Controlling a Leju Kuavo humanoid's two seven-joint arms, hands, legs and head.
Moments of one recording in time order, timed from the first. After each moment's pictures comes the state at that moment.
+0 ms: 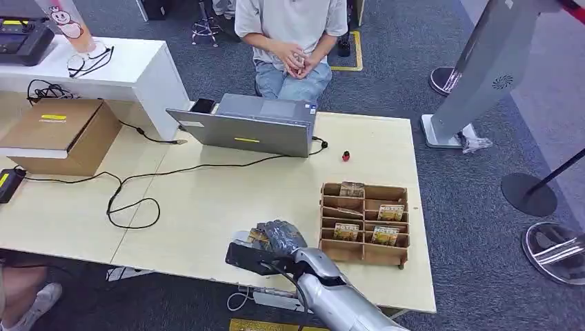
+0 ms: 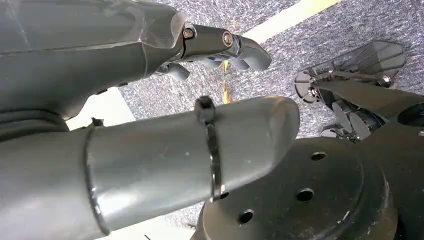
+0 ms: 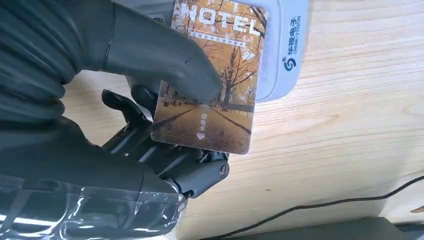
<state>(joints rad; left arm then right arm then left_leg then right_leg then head) -0.04 -0.03 1.07 -0.23 -1.28 -0.44 -0.13 -0.56 0.30 0.77 -0.54 0.61 -0.14 -0.06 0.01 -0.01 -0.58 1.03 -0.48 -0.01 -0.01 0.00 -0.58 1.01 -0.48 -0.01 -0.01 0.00</state>
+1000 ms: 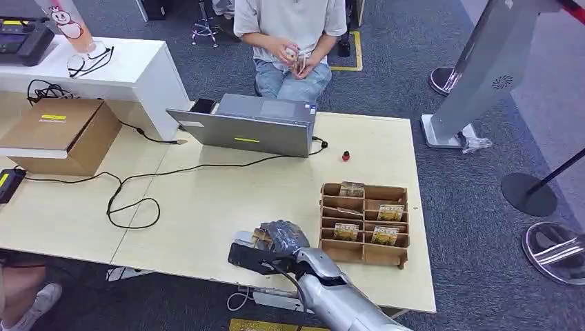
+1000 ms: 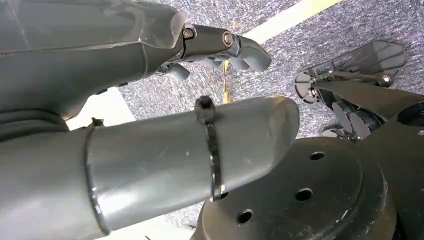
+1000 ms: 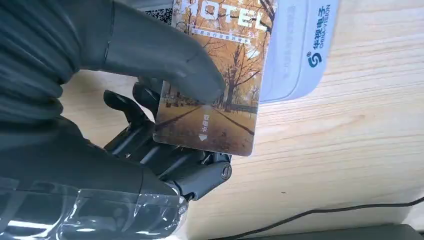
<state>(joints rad) -0.04 -0.03 1.07 -0.23 -1.29 -0.44 -0.12 -0.57 0.30 0.76 -0.50 0.65 -0.17 -0.01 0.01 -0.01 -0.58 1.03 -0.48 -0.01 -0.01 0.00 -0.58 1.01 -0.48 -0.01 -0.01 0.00</state>
